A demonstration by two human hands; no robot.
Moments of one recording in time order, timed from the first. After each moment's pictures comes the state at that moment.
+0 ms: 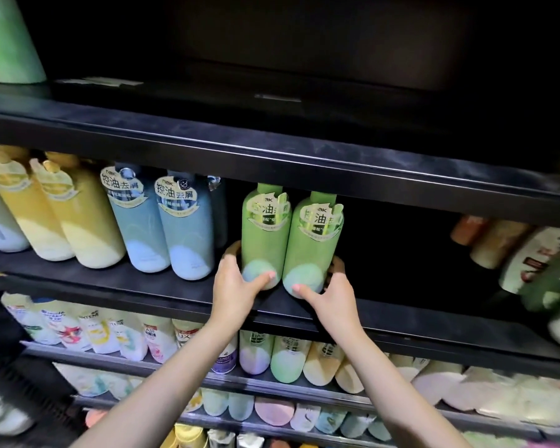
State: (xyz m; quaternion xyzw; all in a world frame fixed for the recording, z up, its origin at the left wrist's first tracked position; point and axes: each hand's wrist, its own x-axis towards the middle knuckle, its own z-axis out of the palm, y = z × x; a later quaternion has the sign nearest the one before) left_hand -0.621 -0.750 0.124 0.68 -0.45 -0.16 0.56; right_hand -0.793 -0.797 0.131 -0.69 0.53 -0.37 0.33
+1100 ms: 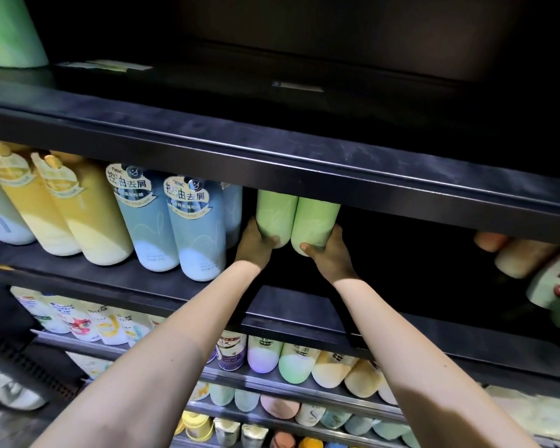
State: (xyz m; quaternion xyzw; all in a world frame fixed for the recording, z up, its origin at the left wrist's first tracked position) left_hand -0.590 -0.841 0.136 0.65 -0.42 -0.31 0.55; right_hand -0.743 -0.882 0.148 -0.68 0.55 -0.32 0.38
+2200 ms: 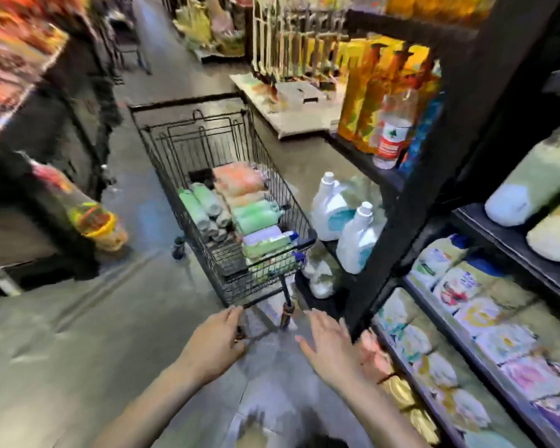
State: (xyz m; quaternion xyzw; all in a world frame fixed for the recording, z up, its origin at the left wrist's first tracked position) left_hand -0.362 -0.115 0.059 0.96 -0.19 -0.18 0.12; right_hand -0.411 -0.332 0.040 -0.98 0.02 0.09 0.16
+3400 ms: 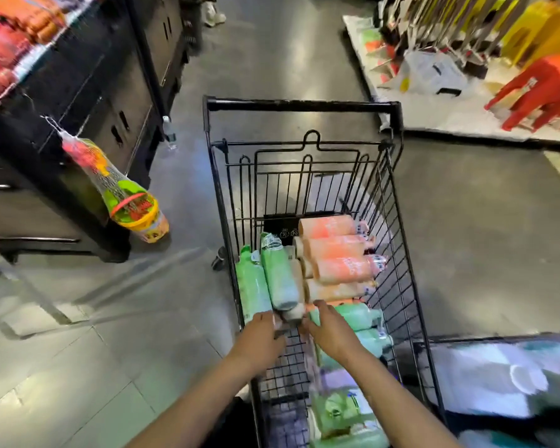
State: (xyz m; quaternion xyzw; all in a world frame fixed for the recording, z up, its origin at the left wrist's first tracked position) left_hand 0.146 -0.020 -0.033 0.89 0.09 -0.30 0.34; right_hand 0.191 -0.184 -0.042 -0.93 -0.02 0.30 0.22
